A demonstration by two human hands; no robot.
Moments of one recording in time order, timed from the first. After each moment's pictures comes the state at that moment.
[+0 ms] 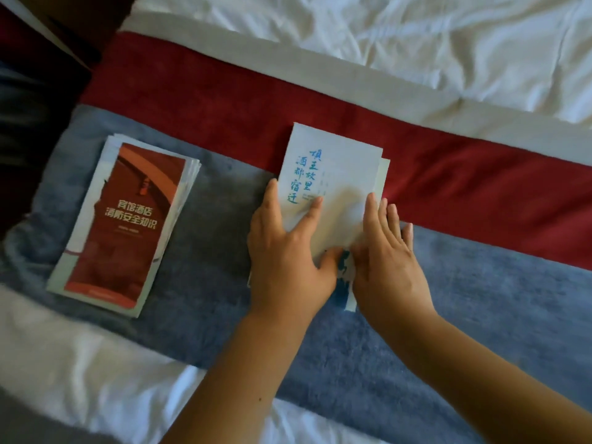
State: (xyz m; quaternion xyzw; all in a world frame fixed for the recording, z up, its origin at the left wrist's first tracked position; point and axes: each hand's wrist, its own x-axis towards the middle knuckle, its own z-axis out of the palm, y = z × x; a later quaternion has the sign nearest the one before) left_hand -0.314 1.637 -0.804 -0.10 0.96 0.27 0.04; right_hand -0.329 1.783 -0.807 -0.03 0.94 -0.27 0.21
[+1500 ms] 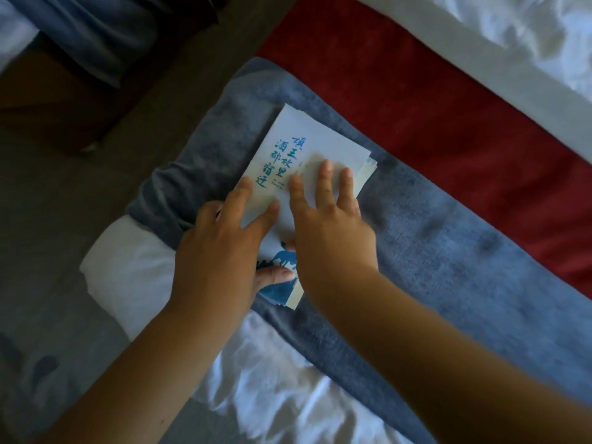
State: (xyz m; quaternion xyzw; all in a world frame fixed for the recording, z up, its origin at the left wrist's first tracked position) left_hand -0.259 1.384 -0.792 -0.14 0.97 0.12 0.14; right_hand -0.355 1.501 -0.783 -0.26 0.89 -0.02 0.36
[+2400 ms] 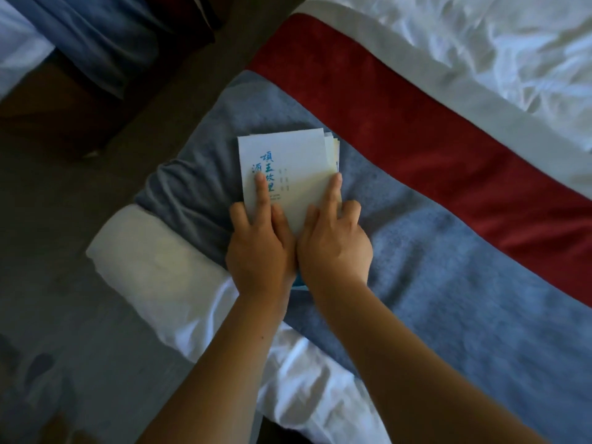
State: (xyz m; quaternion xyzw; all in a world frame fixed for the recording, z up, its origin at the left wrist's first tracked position) left_hand -0.264 1.468 -0.829 -0.40 0.88 0.25 -0.03; right_hand -0.318 1.541 -0.801 -0.06 0.96 -0.16 0.22
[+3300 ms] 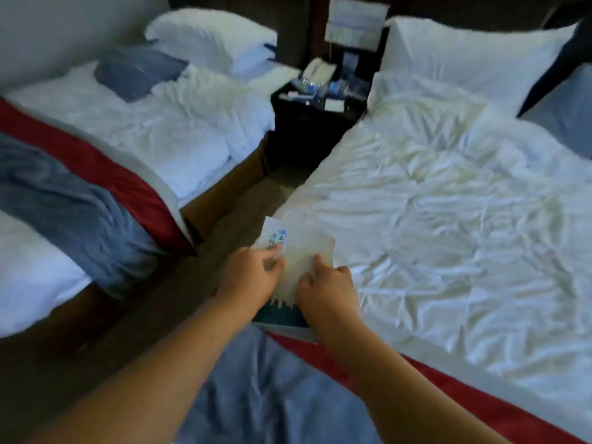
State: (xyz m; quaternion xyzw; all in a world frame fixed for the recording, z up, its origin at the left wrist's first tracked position) left_hand -0.439 1.475 -0.502 -0.21 0.92 0.34 0.01; right_hand -0.462 1.619 -0.499 -0.04 0.94 -0.29 0.18
